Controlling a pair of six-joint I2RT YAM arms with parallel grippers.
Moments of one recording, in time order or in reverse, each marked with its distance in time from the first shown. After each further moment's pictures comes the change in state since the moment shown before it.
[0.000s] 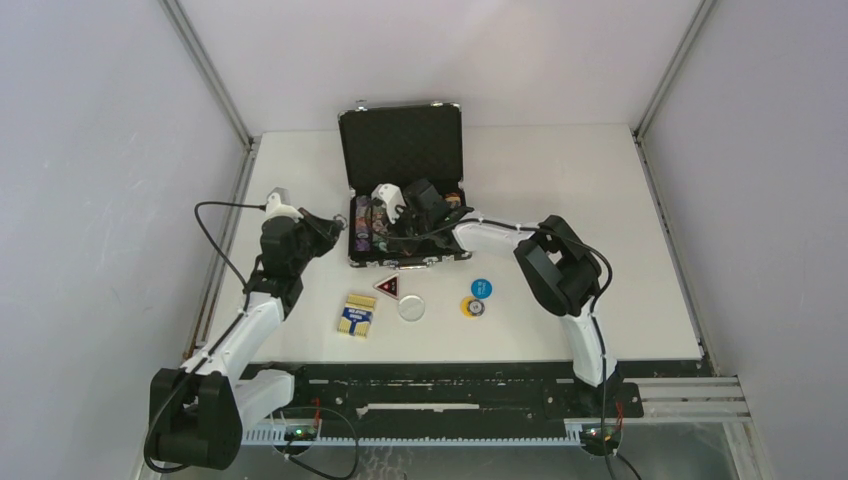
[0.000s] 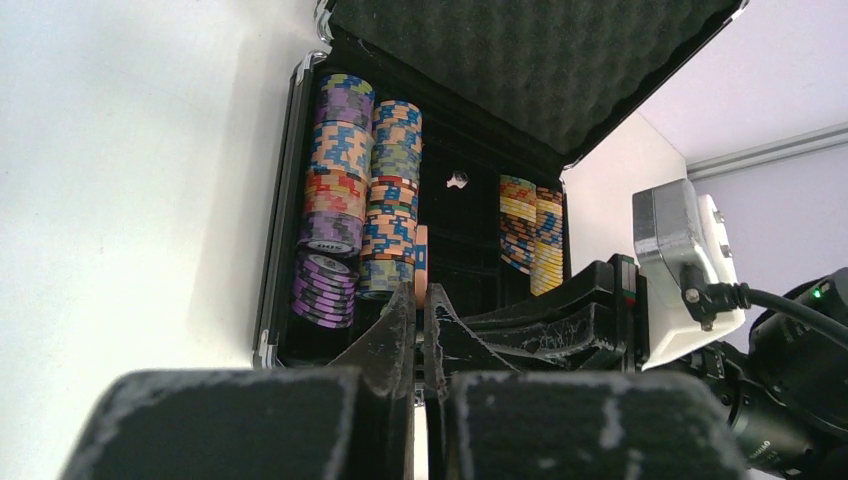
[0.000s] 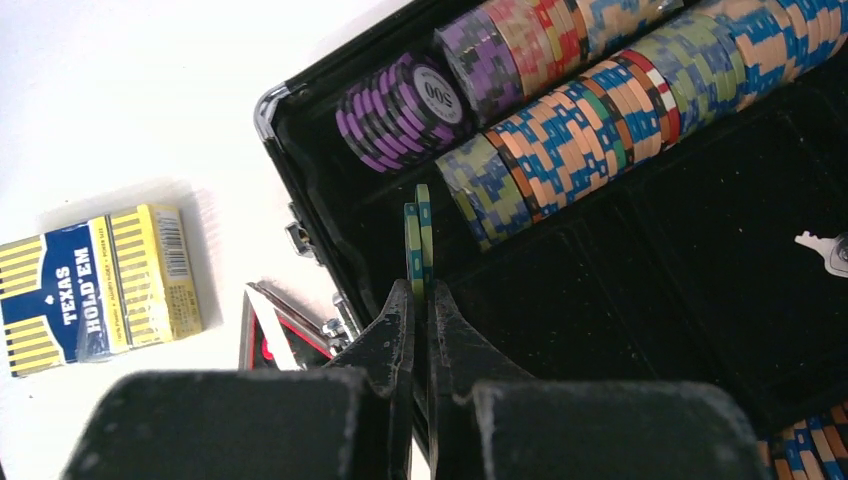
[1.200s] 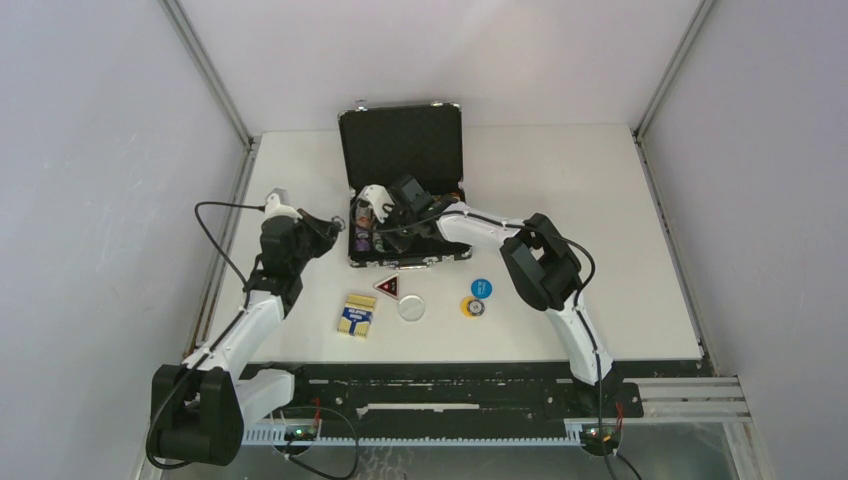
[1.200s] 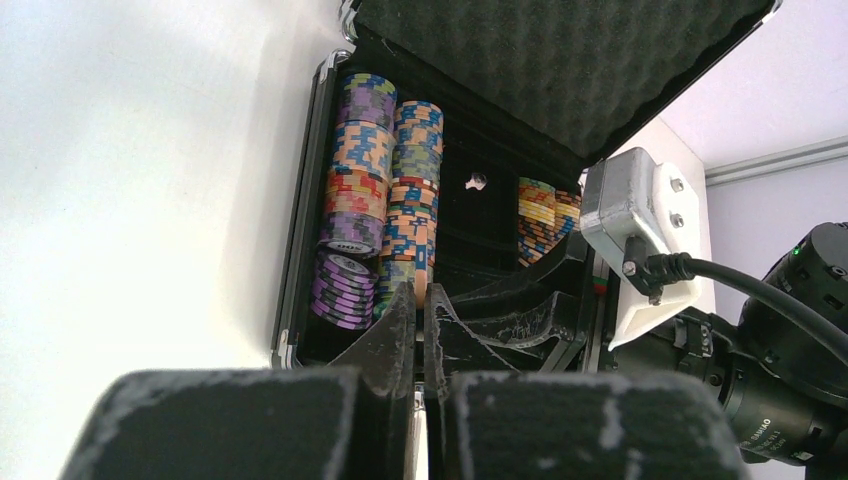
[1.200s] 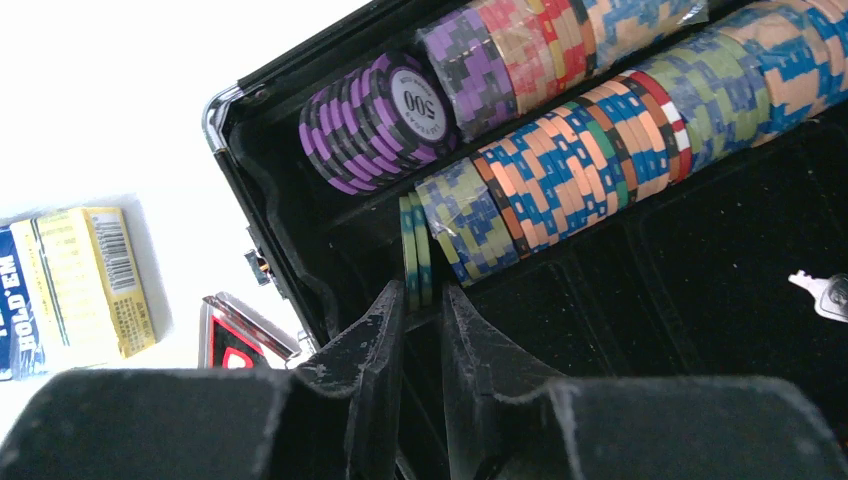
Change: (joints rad) left arm 0.016 0.019 0.000 -0.006 -0.007 0.010; right arm 0.004 0.137 0.244 -0.246 0.040 -0.098
